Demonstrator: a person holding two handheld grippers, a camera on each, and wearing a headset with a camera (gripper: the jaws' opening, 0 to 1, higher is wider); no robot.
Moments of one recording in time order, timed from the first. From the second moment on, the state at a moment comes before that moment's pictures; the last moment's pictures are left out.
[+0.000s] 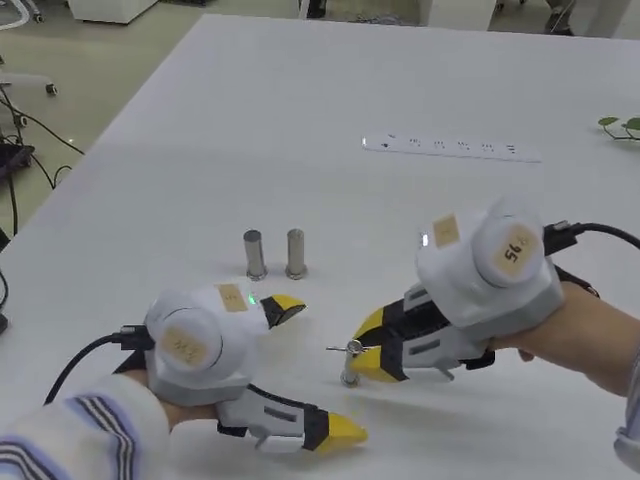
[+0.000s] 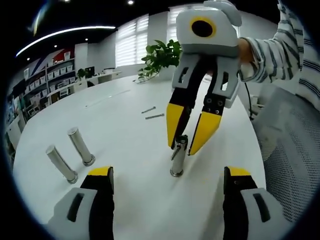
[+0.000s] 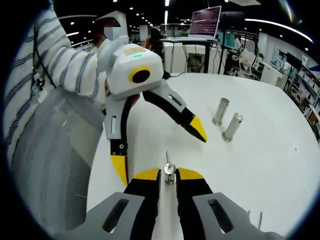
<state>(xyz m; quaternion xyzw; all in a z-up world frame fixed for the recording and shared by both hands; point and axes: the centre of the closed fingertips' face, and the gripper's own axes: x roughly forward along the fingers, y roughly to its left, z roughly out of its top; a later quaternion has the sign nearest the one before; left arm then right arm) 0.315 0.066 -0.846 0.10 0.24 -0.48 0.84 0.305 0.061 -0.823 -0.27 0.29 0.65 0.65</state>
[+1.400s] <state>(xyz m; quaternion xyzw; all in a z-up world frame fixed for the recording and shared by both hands) 0.317 0.136 -0.843 0.06 0.26 -0.39 0.88 0.363 0.065 -0.829 -0.30 0.28 0.63 0.66</state>
